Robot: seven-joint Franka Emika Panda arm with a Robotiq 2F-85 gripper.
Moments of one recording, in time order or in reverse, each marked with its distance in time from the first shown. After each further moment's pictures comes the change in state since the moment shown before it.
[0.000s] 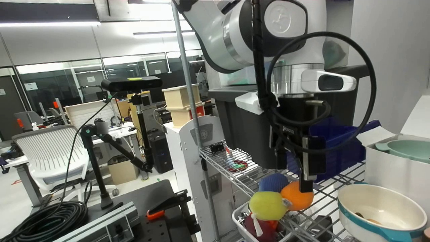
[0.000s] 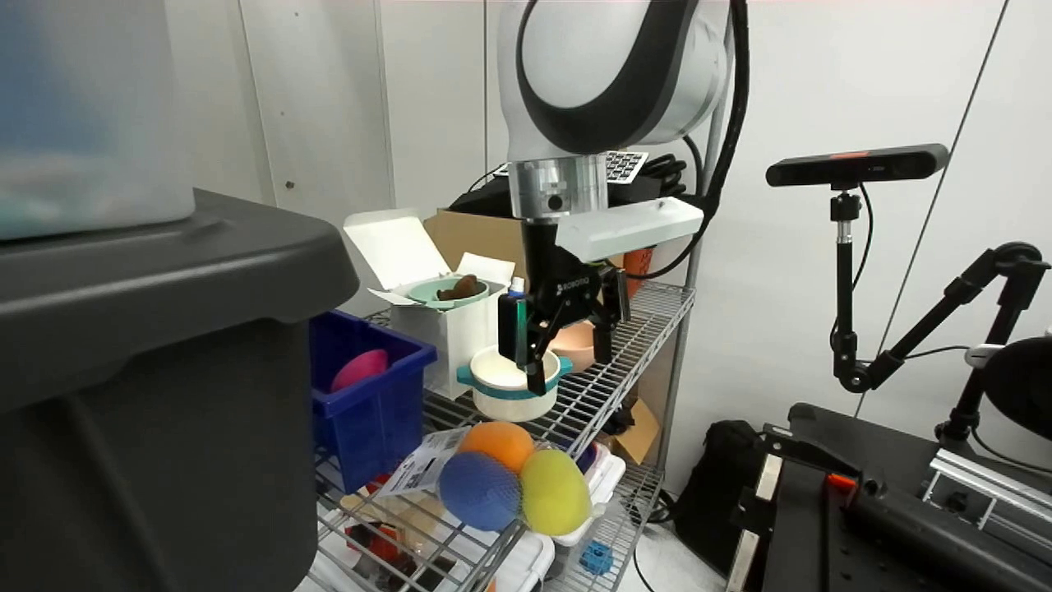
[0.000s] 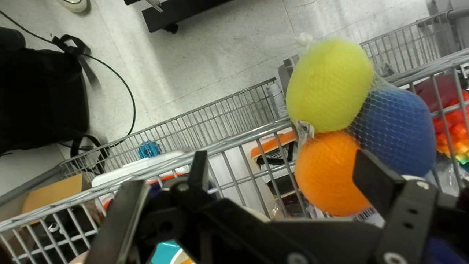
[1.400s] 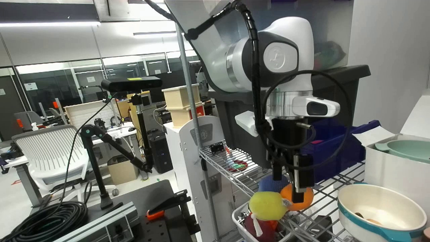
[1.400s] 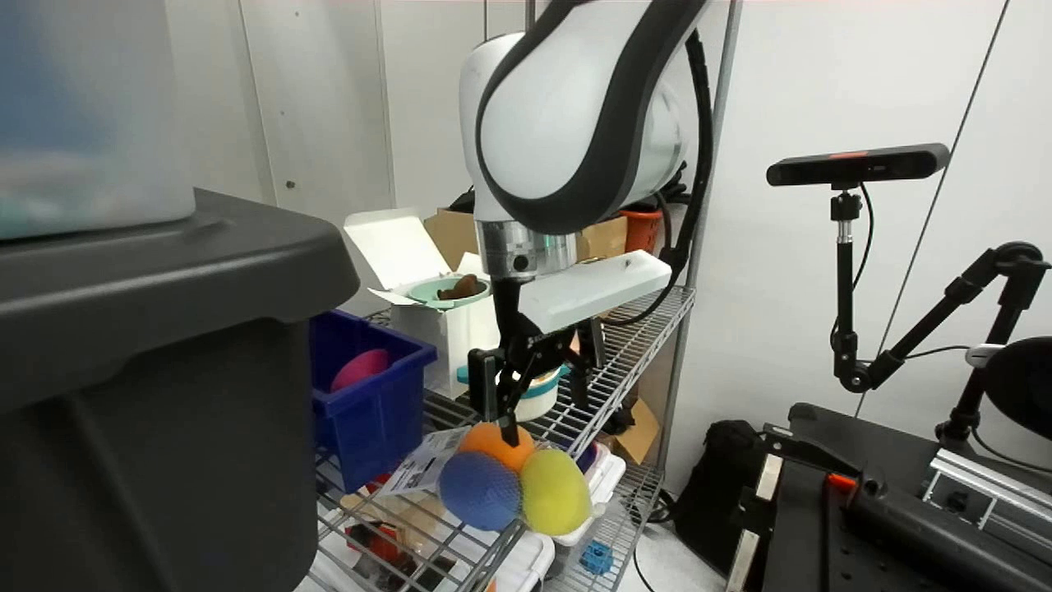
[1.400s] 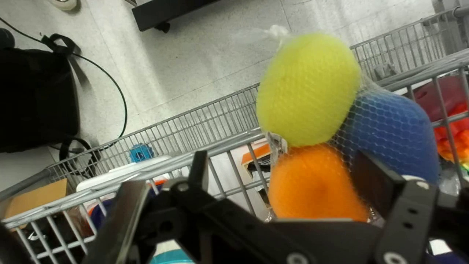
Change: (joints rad) arm 0.079 0.124 -0.027 0.061 0.004 0.055 0.054
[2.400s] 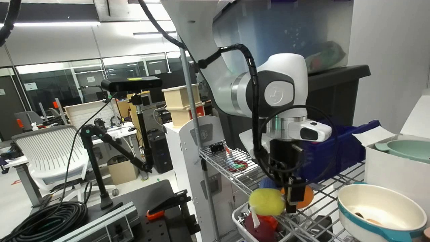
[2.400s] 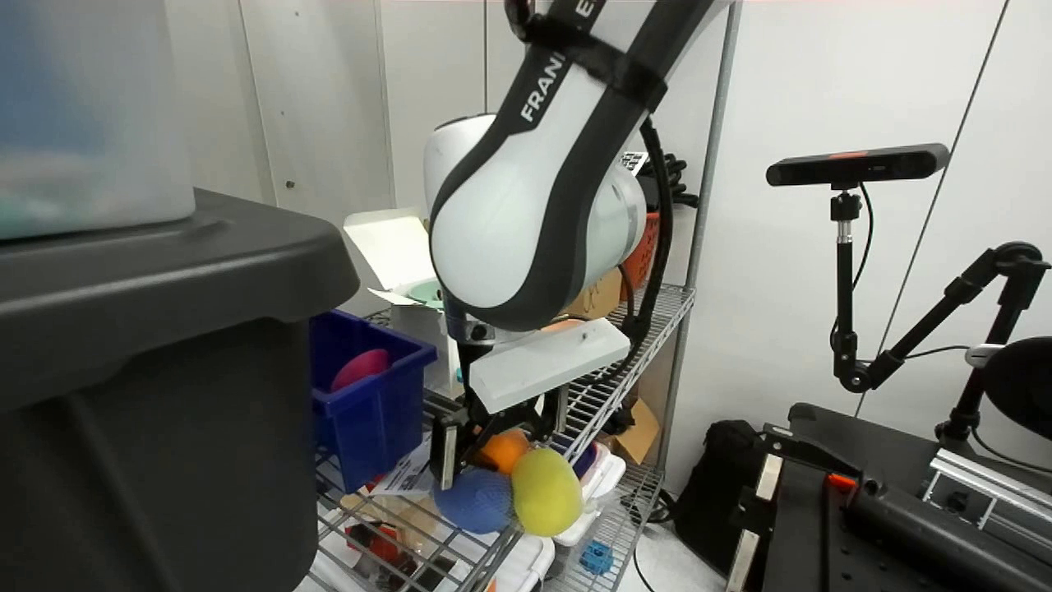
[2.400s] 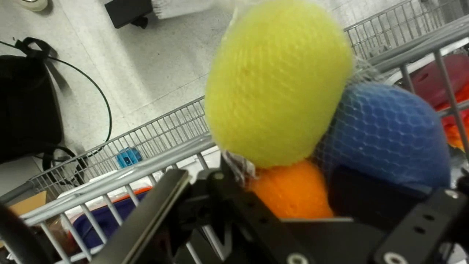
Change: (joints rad) arm 0.071 0.166 -0.025 0.109 0.046 0.076 0.077
